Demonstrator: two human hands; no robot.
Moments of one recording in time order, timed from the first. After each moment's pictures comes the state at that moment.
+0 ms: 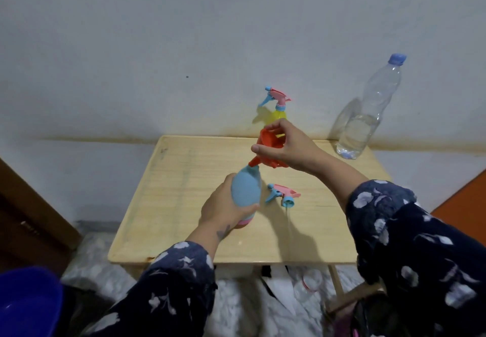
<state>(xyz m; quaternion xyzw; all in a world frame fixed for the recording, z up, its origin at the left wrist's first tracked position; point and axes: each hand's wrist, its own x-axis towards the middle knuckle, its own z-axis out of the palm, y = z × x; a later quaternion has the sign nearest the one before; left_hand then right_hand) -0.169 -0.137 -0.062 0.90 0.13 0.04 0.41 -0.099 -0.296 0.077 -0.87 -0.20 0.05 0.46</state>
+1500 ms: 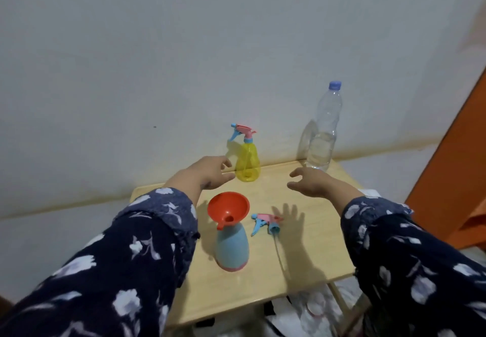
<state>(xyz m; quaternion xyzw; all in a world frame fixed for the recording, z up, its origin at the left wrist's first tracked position) -0.068 -0.112 0.081 0.98 -0.10 -0.07 0.18 -0.098 -0.368 0.069 -0.97 0.00 0.11 0.19</state>
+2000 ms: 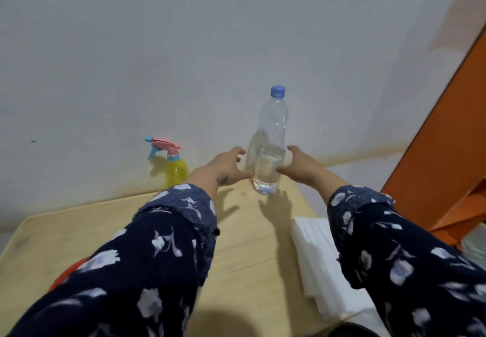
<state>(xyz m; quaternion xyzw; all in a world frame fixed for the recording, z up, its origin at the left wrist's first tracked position) 0.068 -0.341 0.066 0.94 -0.12 -0.10 0.31 0.047 -0.540 0.068 -0.94 0.07 0.03 0.33</state>
